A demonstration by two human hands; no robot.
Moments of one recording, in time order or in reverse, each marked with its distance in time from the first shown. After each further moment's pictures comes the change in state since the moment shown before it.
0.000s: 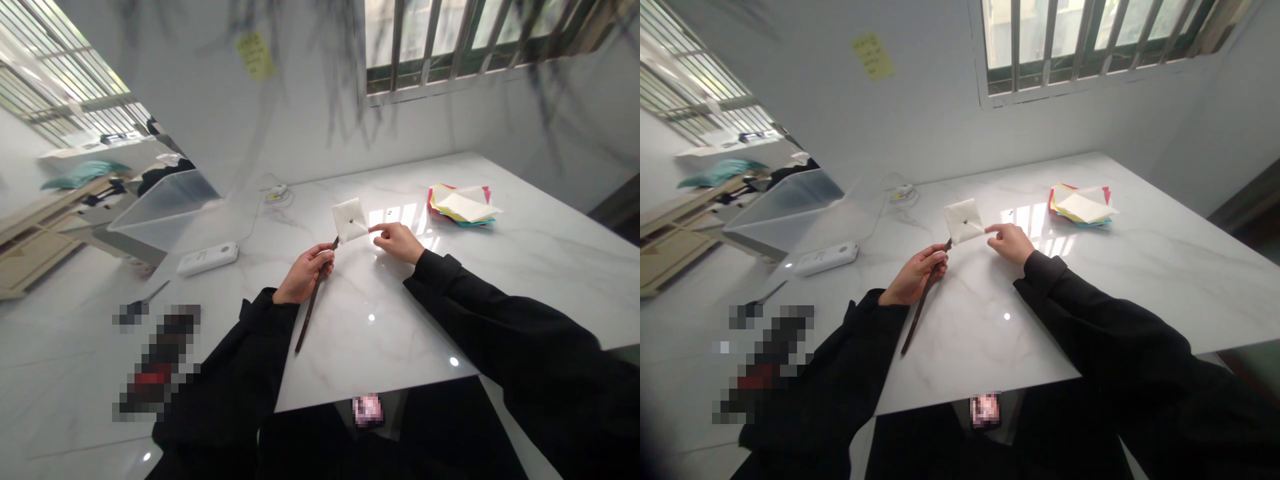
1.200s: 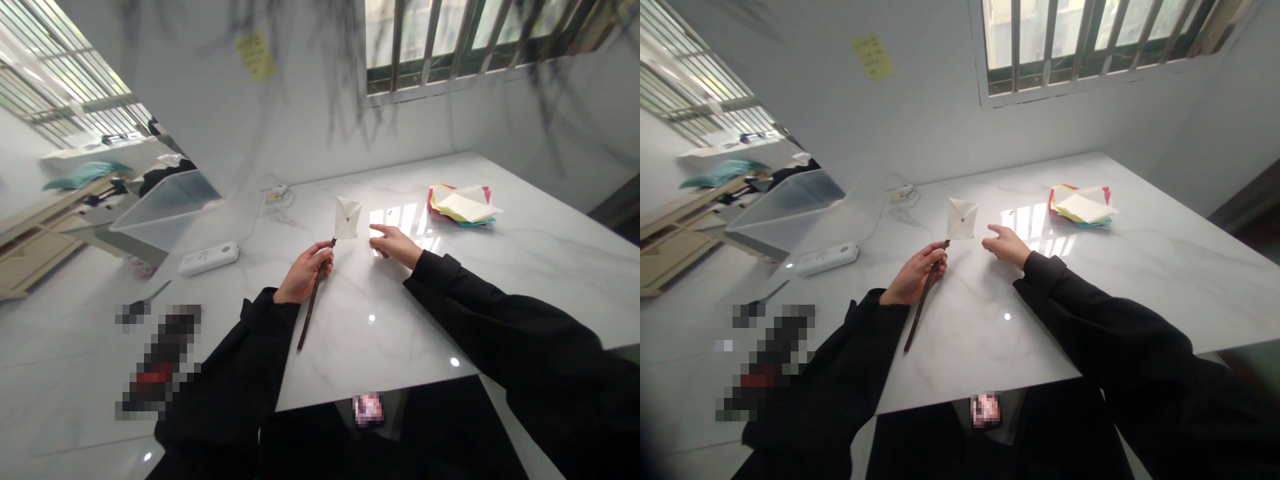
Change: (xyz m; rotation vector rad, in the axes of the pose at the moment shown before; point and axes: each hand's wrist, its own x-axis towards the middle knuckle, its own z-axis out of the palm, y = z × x) left_hand -0.001 0.002 0.000 -0.058 0.023 -0.009; right_hand -0.003 -0.008 0.010 0.416 -0.156 0.175
